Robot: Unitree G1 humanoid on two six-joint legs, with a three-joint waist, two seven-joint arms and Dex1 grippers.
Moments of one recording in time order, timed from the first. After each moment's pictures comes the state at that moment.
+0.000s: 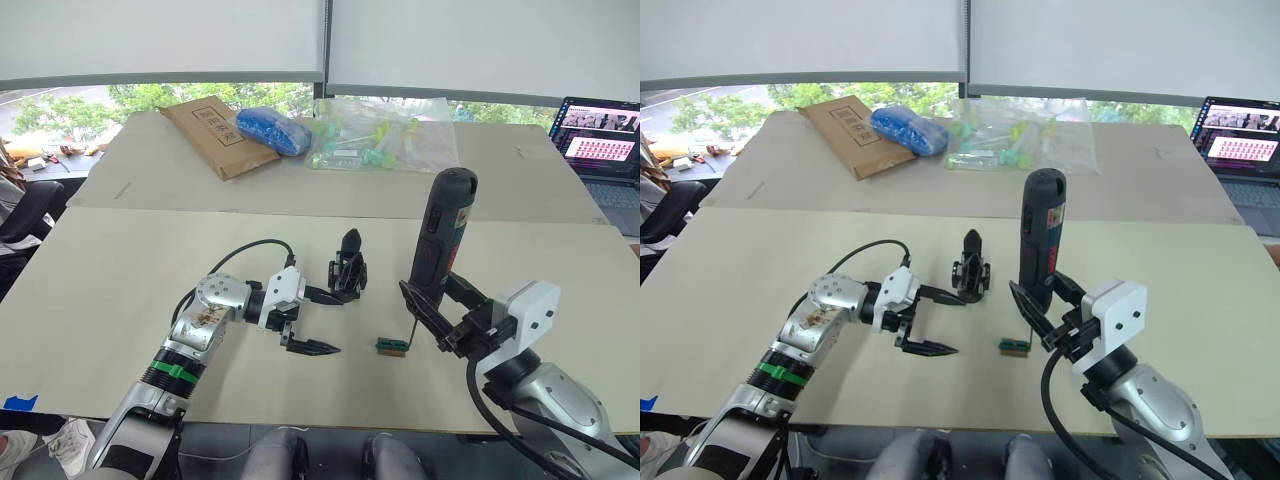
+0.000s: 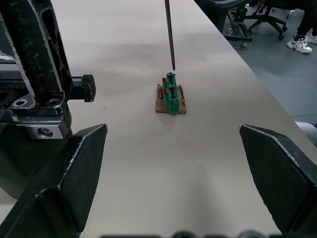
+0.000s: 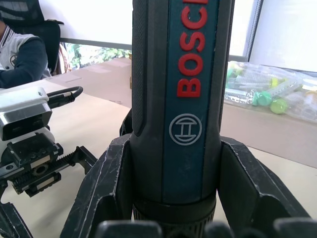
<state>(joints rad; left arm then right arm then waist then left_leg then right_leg) -0.52 0.44 -0.28 0.21 -0.27 0.07 -1.39 0.21 -0.41 -0.13 -0.92 0.50 0.45 0.33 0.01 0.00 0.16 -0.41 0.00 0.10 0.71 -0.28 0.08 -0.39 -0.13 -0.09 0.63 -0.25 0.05</state>
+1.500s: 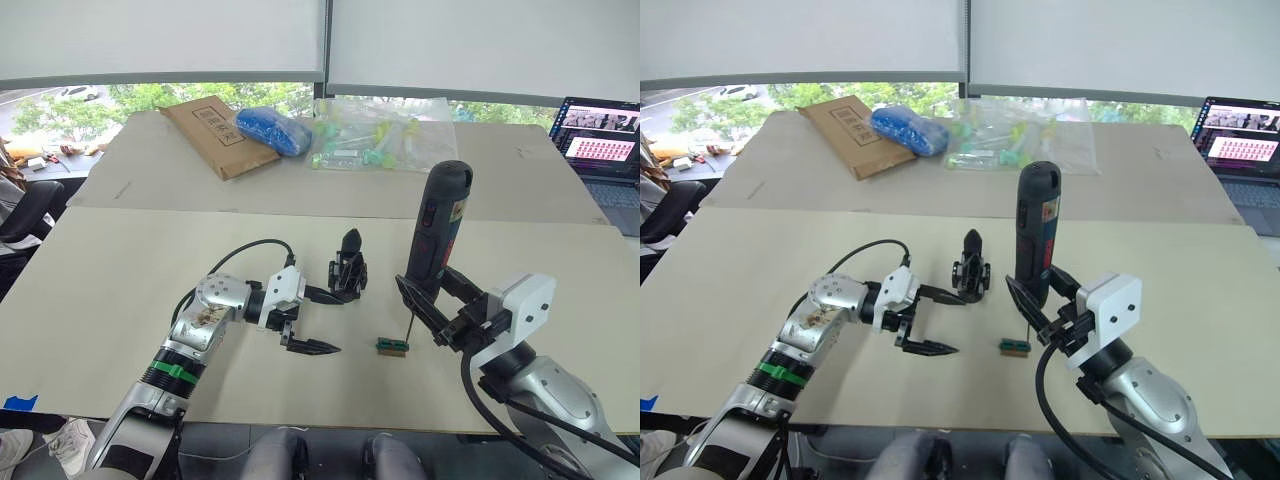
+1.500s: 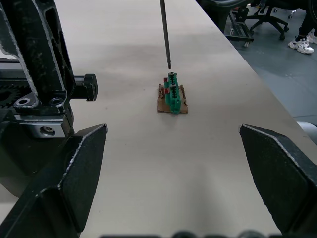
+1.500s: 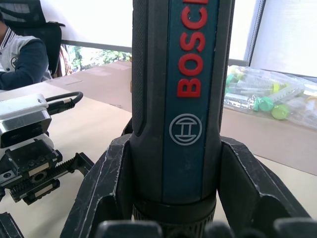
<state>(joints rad) -0.52 0.44 -0.28 0.21 -0.27 0.07 -1.39 0.18 -0.42 -0.11 -0.92 0.49 0.47 0.30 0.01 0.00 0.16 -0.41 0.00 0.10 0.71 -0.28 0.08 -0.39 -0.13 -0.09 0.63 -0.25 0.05</state>
